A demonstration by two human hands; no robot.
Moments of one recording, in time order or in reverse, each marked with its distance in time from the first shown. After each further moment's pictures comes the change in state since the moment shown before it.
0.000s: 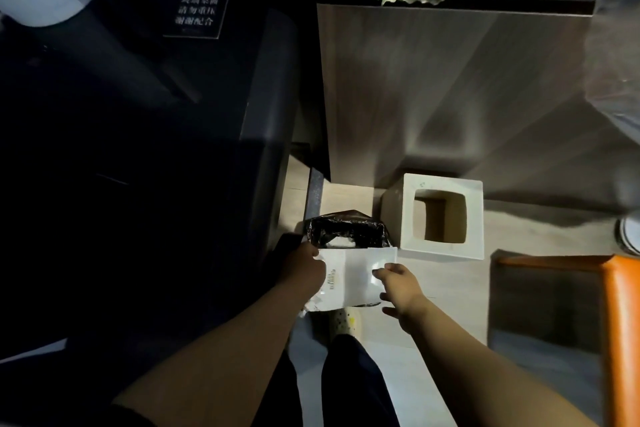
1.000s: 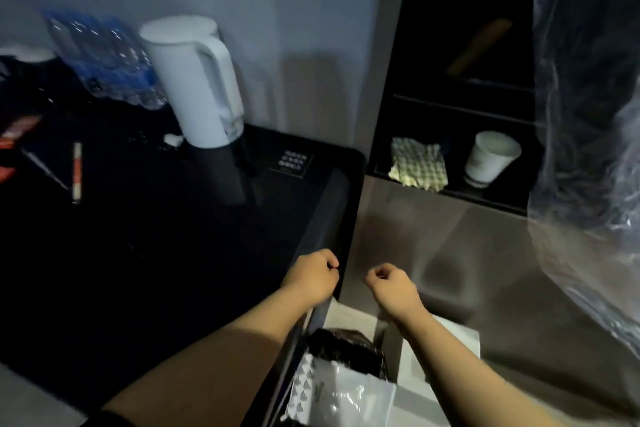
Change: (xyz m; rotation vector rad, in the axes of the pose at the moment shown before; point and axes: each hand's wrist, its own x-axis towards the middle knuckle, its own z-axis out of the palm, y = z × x) left_hand -0.092 0.069 -0.127 -0.027 0.311 0.388; right_hand -0.147 -0.140 0.015 -0.535 0.065 -0.793
